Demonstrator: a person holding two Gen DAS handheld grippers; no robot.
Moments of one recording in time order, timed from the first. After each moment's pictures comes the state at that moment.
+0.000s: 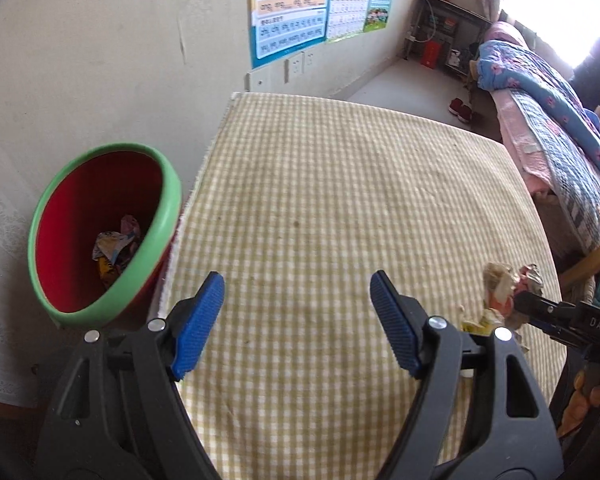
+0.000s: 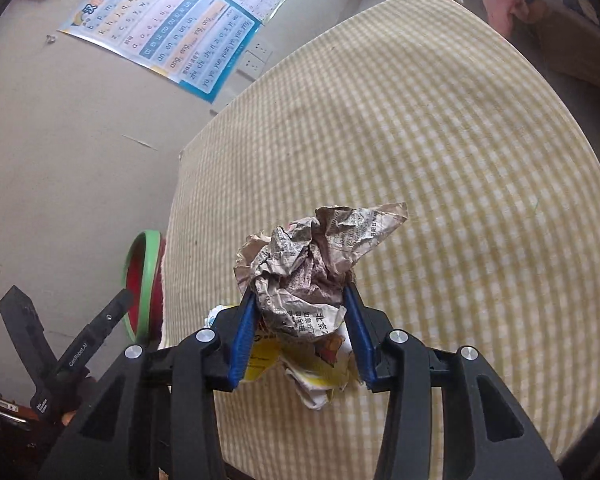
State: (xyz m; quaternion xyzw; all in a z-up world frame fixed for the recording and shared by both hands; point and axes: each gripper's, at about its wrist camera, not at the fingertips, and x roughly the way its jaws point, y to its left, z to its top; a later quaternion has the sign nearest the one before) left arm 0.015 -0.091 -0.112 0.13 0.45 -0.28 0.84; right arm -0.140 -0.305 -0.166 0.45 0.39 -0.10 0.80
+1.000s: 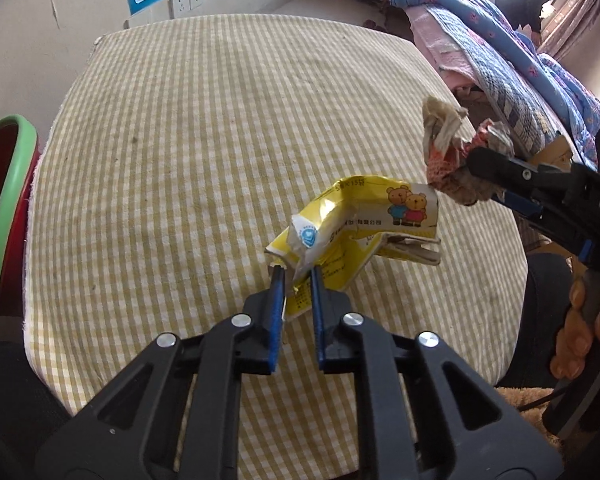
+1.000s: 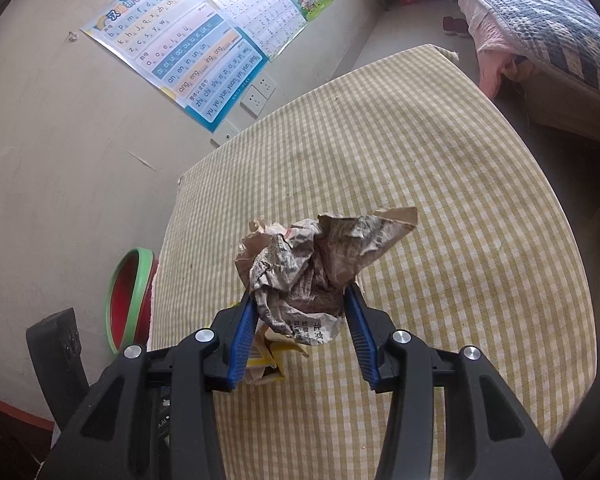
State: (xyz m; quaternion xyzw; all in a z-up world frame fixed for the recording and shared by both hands) left arm -0.034 -0.132 -0.166 0.16 0.52 -0.40 0.73; right arm -0.148 -0.298 -0.141 0.39 0.36 -0.15 0.84
